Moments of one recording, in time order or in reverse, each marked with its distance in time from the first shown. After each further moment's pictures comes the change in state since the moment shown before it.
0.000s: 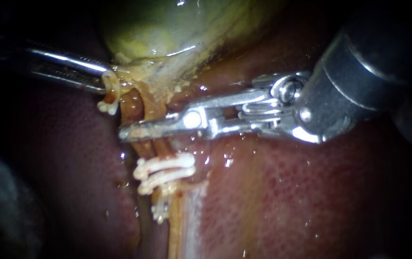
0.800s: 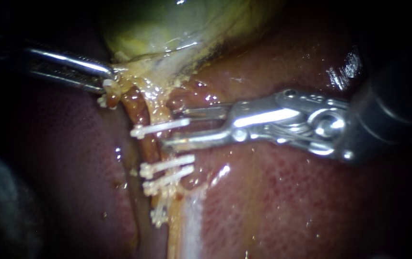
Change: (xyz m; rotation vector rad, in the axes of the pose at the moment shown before) right arm -0.005 0.005 -0.005 -0.034 0.039 -0.537; left arm 0.000 0.000 0.000 0.001 0.000 0.000
